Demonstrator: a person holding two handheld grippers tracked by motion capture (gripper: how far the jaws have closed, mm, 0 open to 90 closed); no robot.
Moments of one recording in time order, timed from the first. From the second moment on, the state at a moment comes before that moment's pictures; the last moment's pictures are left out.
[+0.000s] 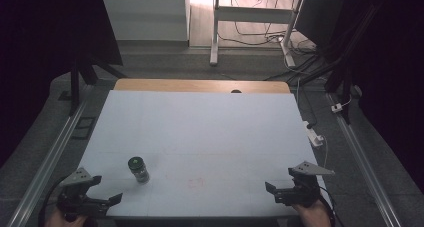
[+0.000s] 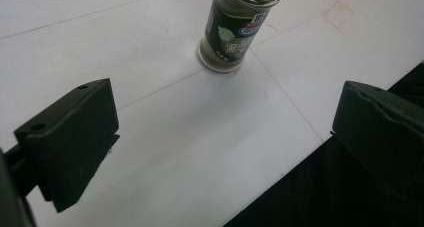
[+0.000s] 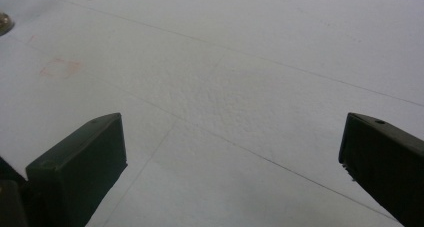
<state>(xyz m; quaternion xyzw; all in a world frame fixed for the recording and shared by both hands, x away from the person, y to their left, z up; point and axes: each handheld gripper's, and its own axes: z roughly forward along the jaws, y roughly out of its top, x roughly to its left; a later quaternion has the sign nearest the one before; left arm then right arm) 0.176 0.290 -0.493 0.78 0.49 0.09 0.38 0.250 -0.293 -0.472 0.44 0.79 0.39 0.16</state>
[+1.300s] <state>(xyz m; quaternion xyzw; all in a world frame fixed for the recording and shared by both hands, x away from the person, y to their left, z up) 0.182 0.289 -0.494 0.79 0.48 0.09 0.37 0.251 -0.287 -0.474 0.41 0.82 0.38 0.14</state>
